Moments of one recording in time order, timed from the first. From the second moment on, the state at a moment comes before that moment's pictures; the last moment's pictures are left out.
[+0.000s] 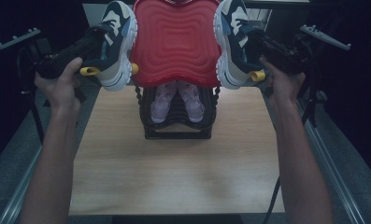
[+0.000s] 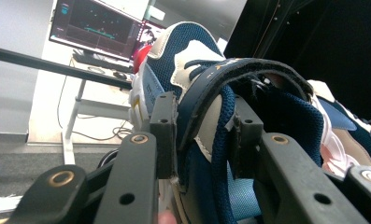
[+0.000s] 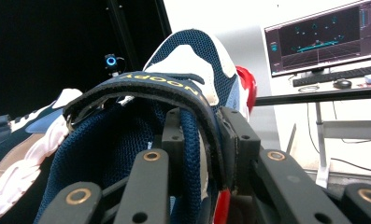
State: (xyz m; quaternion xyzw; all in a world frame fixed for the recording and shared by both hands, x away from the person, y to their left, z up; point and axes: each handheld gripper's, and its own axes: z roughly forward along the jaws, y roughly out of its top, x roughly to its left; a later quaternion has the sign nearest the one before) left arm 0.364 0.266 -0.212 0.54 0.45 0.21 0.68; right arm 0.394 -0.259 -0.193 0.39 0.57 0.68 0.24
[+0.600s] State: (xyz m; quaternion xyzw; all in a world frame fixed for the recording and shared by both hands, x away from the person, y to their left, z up) left arm 0.393 0.236 -0.196 0.54 0.43 0.21 0.69; right arm 0.421 -0.207 -0.172 0.37 0.60 0.67 0.24
